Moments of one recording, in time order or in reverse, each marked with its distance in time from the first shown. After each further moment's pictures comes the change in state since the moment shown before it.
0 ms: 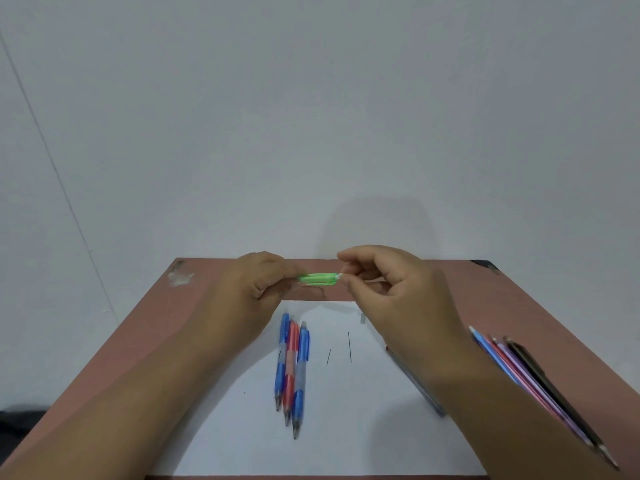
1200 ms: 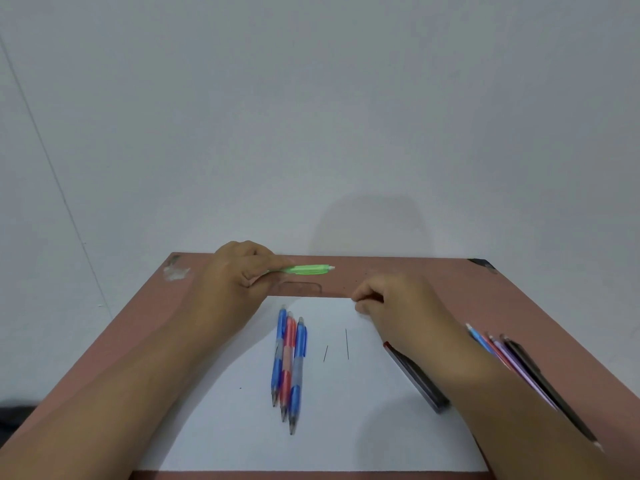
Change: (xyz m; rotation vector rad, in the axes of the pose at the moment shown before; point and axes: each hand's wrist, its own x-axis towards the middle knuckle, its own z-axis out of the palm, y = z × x) left_hand -0.002 -0.009 -0.005 0.062 0.016 -0.083; right_hand 0.011 0.033 -0.002 -0.310 -0.307 0.364
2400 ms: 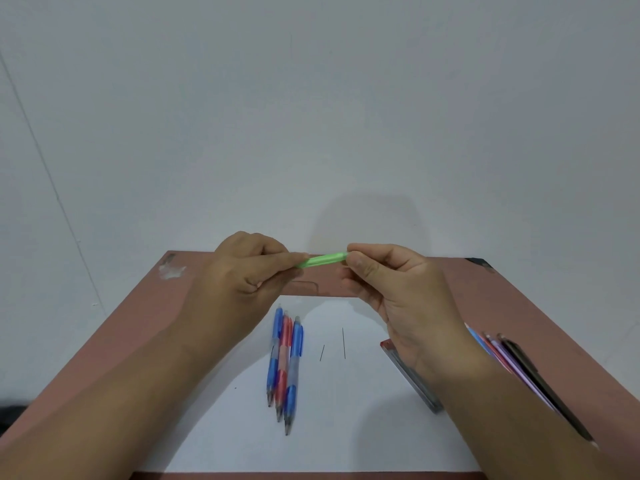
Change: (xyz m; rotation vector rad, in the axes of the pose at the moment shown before) left_hand 0.002 0.025 -0.003 0.019 0.162 0.170; right_hand -0.012 -0.026 -0.001 1.163 0.153 0.081
